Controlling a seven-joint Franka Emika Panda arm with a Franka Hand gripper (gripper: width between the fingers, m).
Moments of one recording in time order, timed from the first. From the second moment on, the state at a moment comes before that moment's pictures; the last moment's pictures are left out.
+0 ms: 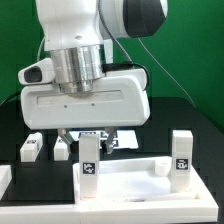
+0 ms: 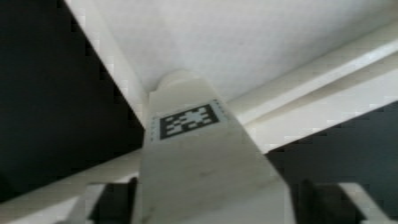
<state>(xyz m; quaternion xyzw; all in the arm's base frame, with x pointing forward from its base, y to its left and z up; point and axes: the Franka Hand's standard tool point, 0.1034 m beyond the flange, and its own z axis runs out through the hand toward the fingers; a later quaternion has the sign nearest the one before) 0.634 -0.045 0.108 -0.98 0.20 -0.04 0.06</state>
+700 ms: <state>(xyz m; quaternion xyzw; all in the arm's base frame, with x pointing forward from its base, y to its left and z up) 0.632 -0.048 0.106 -0.74 0.66 0.00 0.09</state>
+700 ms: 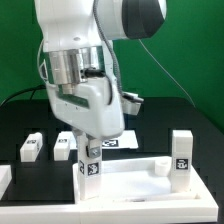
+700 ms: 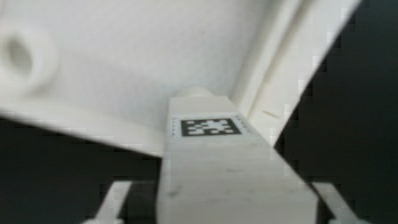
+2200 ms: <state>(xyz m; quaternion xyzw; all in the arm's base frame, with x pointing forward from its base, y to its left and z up) 0.632 -0.052 0.095 -0.99 0.09 -0.03 0.05</state>
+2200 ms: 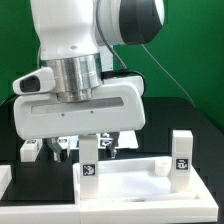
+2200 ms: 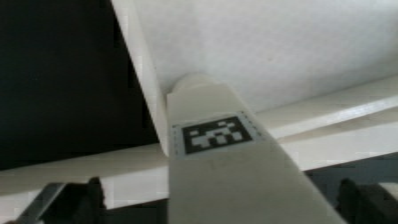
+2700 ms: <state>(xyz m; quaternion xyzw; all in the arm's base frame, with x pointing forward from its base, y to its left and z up) 0.632 -0.053 0.095 -0.97 0.23 -0.03 0.06</state>
